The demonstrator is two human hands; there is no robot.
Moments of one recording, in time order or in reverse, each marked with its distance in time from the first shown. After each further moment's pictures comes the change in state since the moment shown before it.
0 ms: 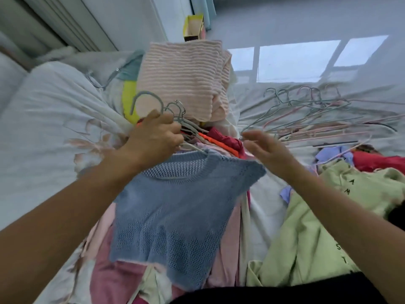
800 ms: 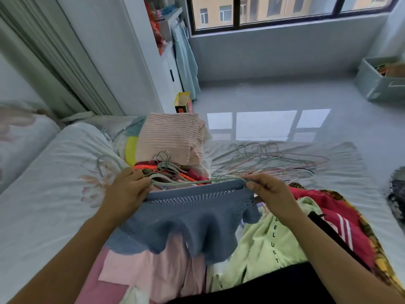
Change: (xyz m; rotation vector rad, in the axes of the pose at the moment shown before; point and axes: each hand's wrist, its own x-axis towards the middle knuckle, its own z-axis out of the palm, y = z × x) left_hand -0.076 0.073 -0.143 -0.295 0.341 -0.406; right_hand -0.189 -0.097 -0.115 0.361 0.127 -0.140
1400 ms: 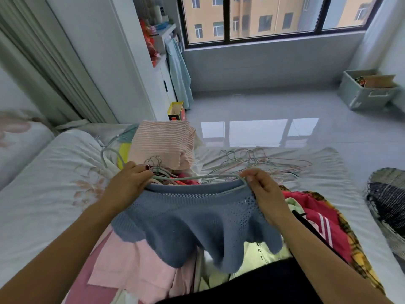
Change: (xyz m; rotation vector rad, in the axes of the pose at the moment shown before) left_hand 0.027 0.030 -0.010 0.002 0.012 0.091; right_hand -0.036 -0.025 -0.013 -0.084 0.188 -0.045
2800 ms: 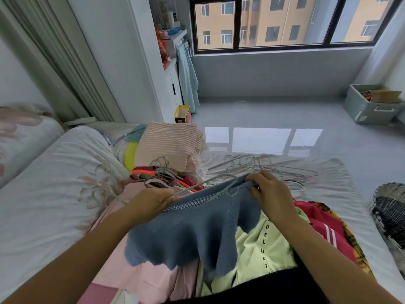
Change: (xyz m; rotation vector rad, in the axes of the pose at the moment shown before) left_hand -0.022 0.029 0.006 -0.381 -0.347 -0.194; right_hand 0.017 0.008 0.009 -0.877 0.085 -0.535
